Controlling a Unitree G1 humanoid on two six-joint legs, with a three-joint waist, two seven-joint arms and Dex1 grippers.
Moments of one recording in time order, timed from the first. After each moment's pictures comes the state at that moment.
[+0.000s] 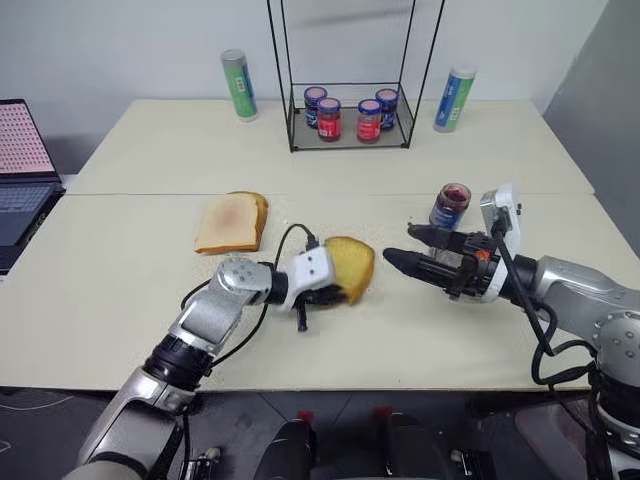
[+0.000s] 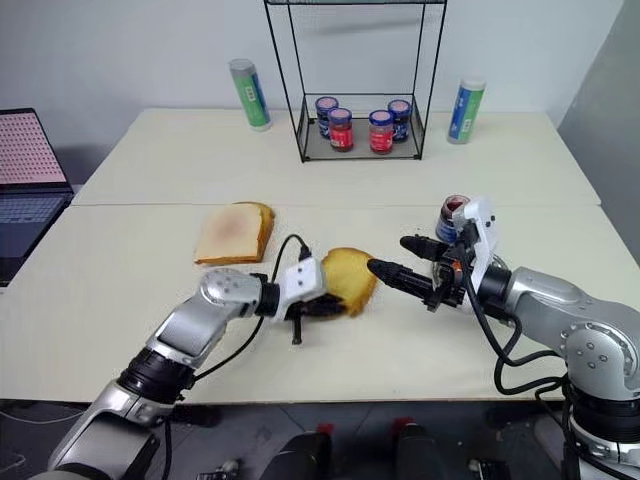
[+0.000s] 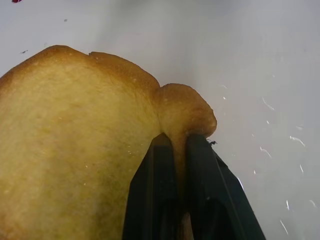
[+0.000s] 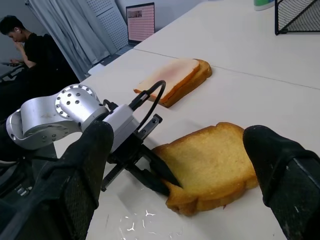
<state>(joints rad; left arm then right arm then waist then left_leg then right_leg) -0.55 0.55 -0.39 0.04 -0.06 0.29 -1.07 -0.37 -0.62 -0.21 -0.54 1.09 1.07 0.39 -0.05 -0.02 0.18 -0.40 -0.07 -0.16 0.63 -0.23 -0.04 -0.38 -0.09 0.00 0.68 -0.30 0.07</state>
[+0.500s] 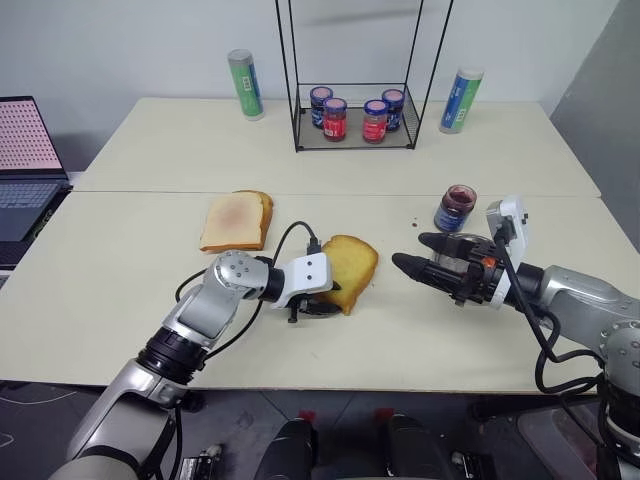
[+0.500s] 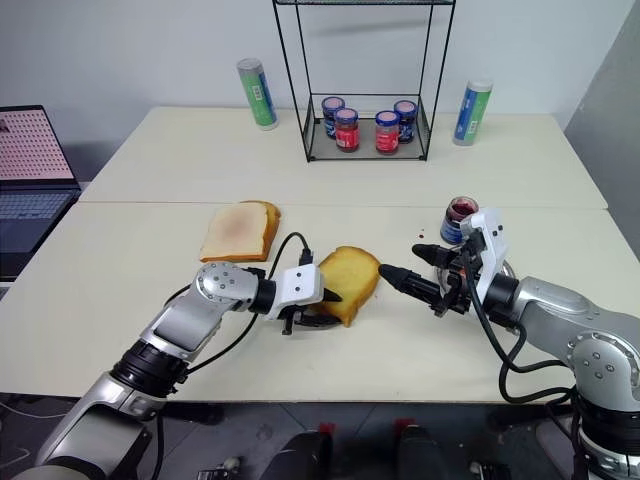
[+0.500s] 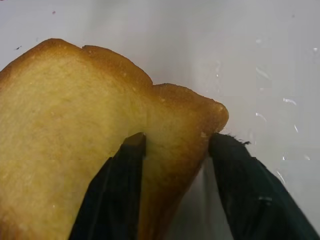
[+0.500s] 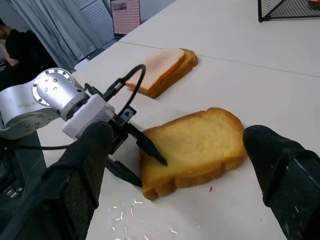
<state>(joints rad) -0.58 0.61 -0.39 0.09 -0.03 0.24 -1.16 -0.30 -0.65 -0.23 -0.54 1.09 1.05 0.37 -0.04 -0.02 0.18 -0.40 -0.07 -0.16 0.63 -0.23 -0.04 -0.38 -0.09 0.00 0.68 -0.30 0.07</state>
